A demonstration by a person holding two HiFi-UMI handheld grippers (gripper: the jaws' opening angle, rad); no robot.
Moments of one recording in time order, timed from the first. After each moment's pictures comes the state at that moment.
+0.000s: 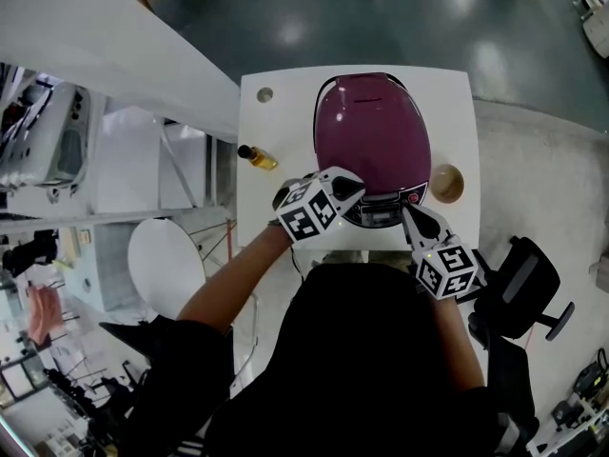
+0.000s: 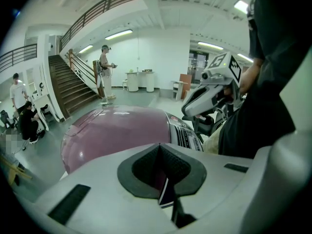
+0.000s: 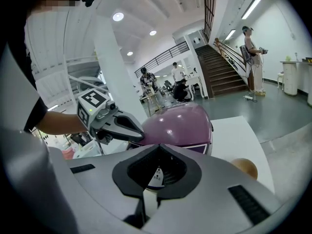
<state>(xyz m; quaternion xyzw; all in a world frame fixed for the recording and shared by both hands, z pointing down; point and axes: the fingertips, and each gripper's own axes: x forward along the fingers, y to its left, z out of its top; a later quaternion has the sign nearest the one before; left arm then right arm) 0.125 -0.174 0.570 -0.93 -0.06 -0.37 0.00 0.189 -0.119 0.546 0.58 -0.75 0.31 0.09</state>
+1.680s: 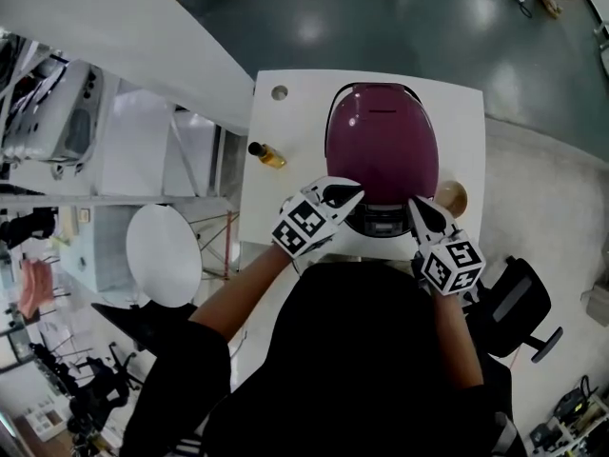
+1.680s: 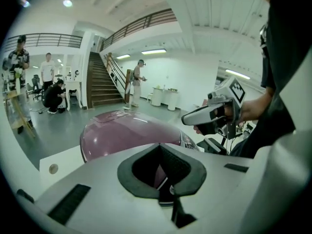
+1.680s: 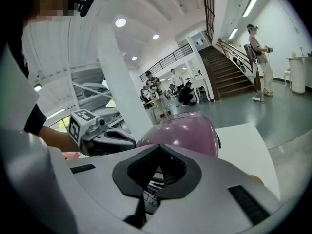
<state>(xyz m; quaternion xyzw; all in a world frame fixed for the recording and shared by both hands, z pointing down) 0.109 -0.194 0.544 -0.95 0.08 -0.26 -0.12 0.198 -0.161 0.523 0.56 -0.77 0.30 0.06</state>
